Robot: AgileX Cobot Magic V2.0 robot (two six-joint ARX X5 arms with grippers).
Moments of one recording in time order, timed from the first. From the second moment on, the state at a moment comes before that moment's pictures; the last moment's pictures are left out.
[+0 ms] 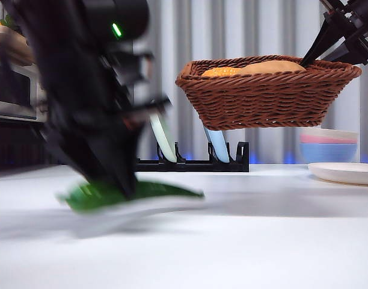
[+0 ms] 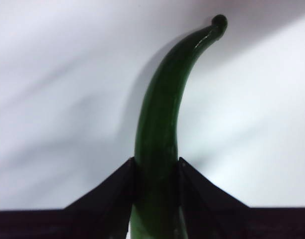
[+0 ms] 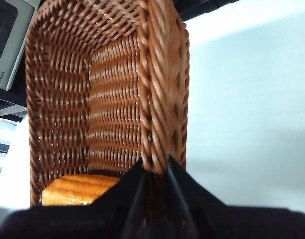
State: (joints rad) left arm -0.74 1.48 0.97 -0.61 -0.01 -0.22; right arm 0.05 1.36 1.07 -0.35 -0.61 0.39
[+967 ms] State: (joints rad) left arm -0.74 1.22 1.23 -0.50 -0.14 -0.16; right arm 0.40 1.36 1.08 -0.37 -0.56 0.37
